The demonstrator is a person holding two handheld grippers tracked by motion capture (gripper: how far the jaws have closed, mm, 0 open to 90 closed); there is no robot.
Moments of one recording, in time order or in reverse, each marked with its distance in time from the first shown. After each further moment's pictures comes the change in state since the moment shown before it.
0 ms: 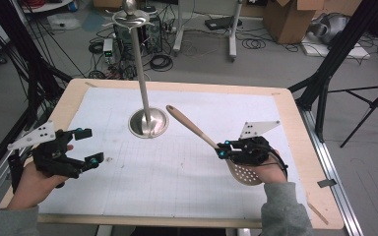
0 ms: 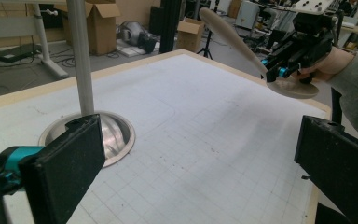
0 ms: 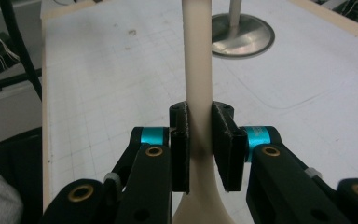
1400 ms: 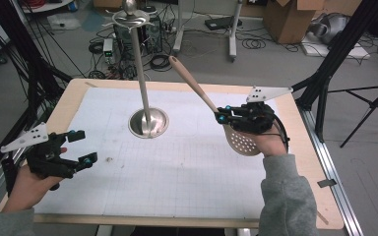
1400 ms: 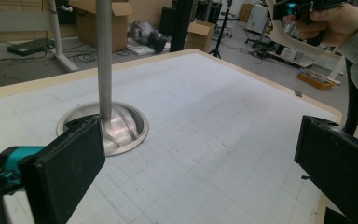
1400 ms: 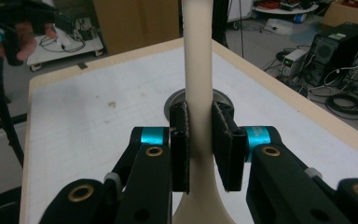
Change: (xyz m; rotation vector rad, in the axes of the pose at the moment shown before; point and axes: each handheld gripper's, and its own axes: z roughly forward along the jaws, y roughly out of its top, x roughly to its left) left arm 0.011 -0.012 -0.014 -0.012 0.044 -0.040; right arm -0.024 0.075 -0.019 -0.155 -0.067 0.004
